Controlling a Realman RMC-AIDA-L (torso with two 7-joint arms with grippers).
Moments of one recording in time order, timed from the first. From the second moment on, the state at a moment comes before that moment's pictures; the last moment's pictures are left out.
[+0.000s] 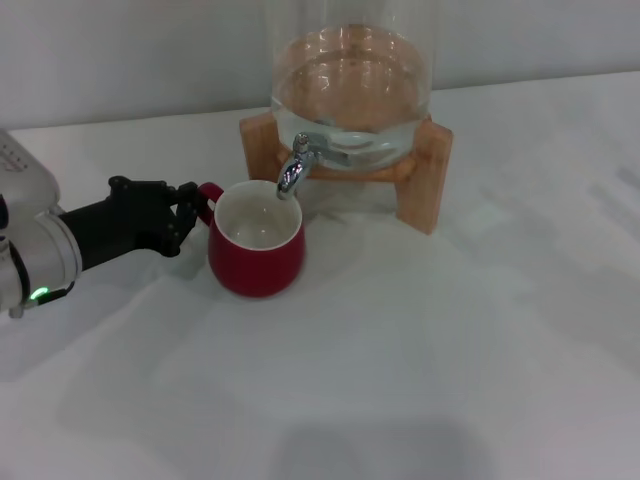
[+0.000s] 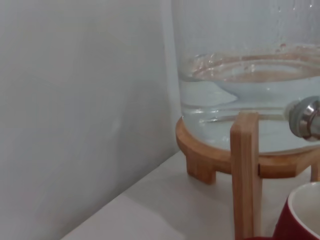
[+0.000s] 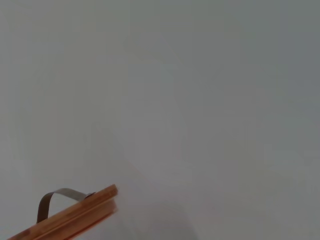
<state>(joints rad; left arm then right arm) -0.75 -2.09 0.71 0.30 -1.29 -0.99 2.19 0.19 2.00 -0.44 -0.81 1.72 1.59 -1.51</state>
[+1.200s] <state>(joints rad) -0.77 -2.09 0.80 0.29 -1.30 -1.00 2.06 0.18 2.00 -0.44 -0.80 1.72 1.61 -1.51</state>
